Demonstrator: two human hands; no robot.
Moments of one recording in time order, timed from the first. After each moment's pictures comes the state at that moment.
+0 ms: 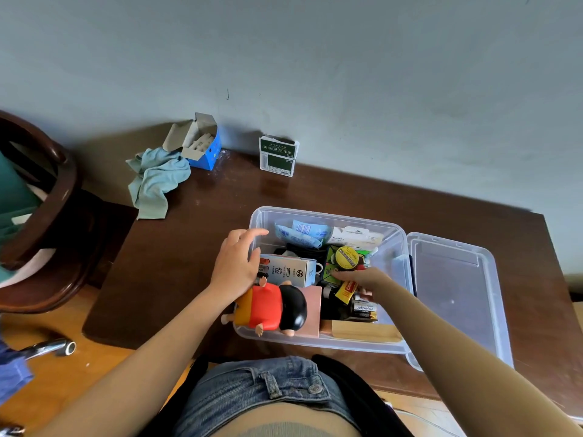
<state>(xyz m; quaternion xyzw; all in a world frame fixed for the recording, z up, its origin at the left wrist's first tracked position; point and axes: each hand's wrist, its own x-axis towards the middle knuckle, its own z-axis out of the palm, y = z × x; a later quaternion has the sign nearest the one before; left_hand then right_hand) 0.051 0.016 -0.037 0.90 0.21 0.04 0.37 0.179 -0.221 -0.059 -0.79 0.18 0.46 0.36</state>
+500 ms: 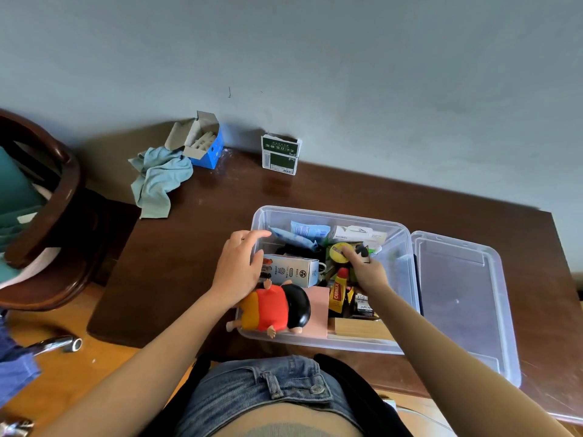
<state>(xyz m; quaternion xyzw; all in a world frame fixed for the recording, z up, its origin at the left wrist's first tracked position) 0.046 0.014 -0.035 0.90 0.21 0.03 0.38 0.167 -0.208 -0.061 -0.80 0.20 0.30 0.48</state>
